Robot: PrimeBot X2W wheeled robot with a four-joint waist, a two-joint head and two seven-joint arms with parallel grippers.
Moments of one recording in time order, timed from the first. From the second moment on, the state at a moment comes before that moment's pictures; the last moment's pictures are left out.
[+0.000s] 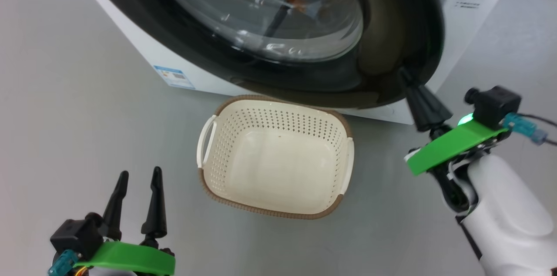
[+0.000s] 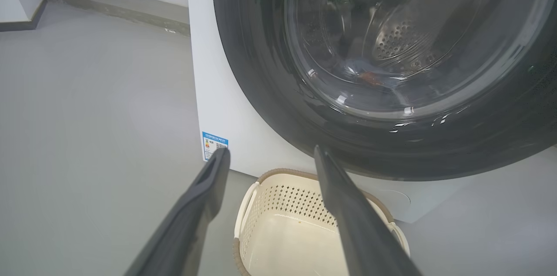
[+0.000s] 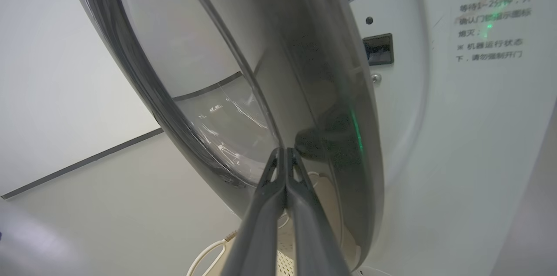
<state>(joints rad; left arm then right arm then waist) -0.09 0.04 -0.06 0.15 -0.38 -0.13 -0.26 -0.56 -0.26 0.31 0.42 0.57 0.13 -0.26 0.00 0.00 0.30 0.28</state>
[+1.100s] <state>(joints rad) -0.16 0.03 -0.07 0.15 -0.41 -0.13 -0.26 -0.69 -0.24 0.18 0.45 0.49 0.13 -0.26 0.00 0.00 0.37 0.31</state>
